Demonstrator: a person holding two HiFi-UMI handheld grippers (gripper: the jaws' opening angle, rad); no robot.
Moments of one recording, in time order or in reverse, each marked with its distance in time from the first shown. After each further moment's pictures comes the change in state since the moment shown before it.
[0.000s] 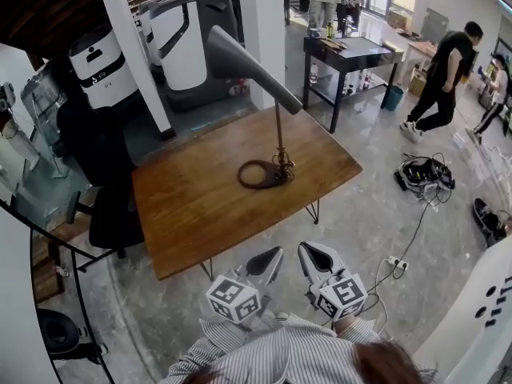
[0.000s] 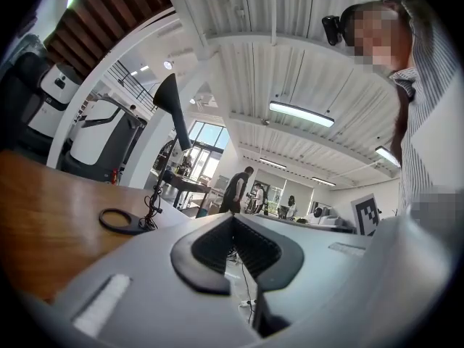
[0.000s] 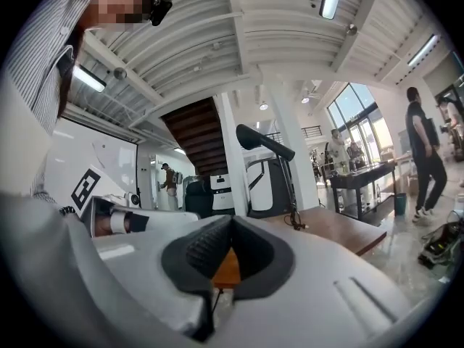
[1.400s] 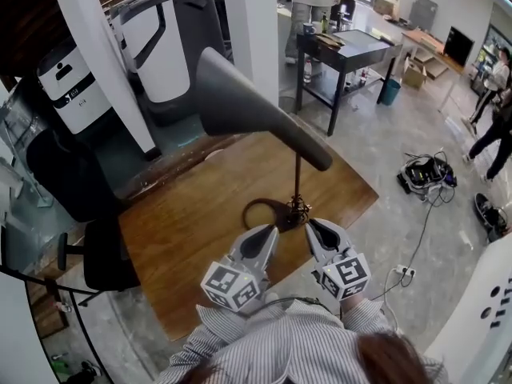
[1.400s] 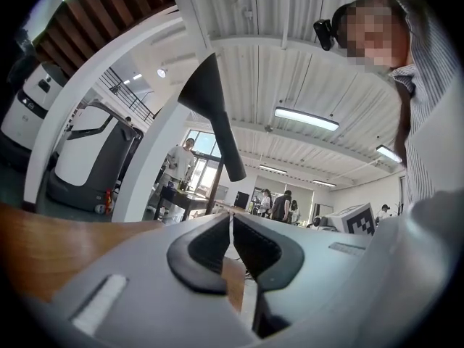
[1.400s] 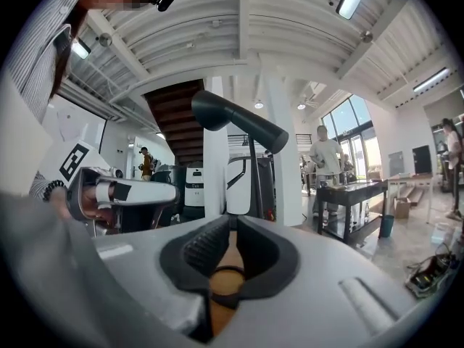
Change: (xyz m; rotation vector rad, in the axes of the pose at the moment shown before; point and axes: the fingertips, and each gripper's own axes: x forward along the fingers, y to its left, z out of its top) left arm 0.135 0.212 0.111 0.065 -0.073 -0.034; right arm 0.227 -0.145 0.034 -0.115 0.031 -0.147
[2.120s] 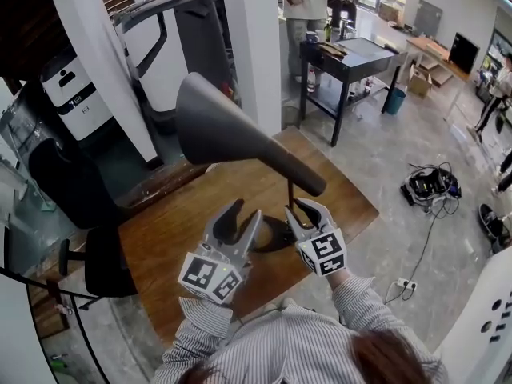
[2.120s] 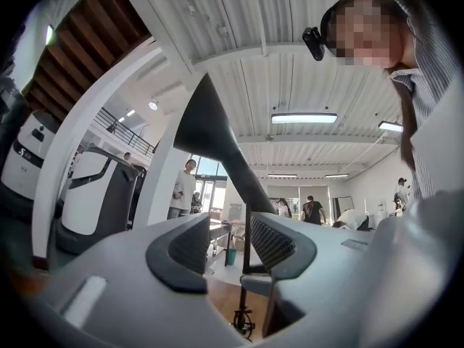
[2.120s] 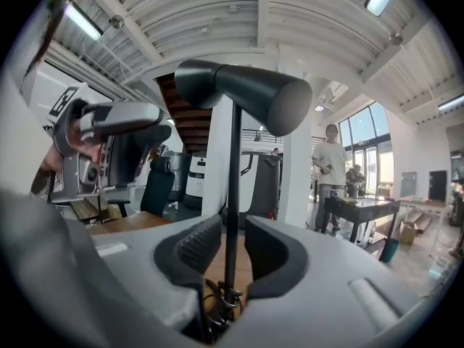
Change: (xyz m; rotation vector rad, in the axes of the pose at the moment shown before) left arm 0.038 0.041 0.101 0.202 -0.146 0.105; right arm 0.103 -0.043 0.012 -0.145 0.057 0.051
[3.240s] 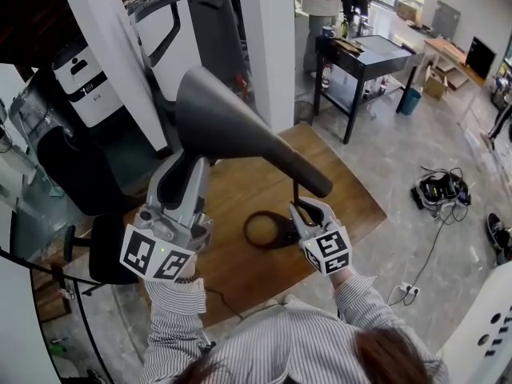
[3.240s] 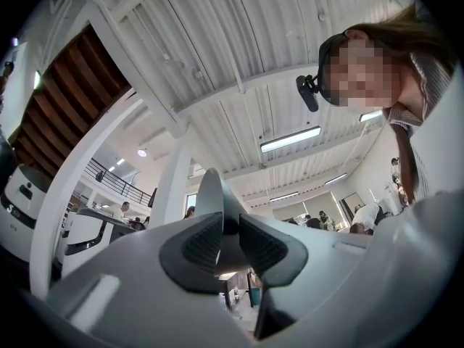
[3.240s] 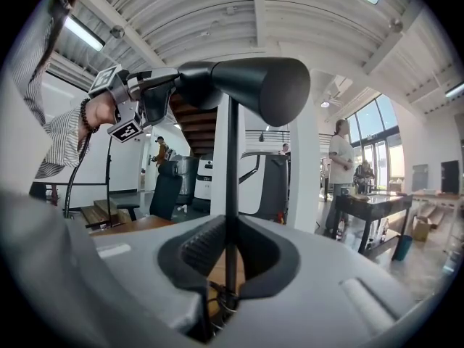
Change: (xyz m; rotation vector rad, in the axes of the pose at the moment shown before) left arm -0.009 0.036 0.160 0.236 -0.281 0.002; right arm 0.008 0.002 -0.001 0.026 -0.018 0.079
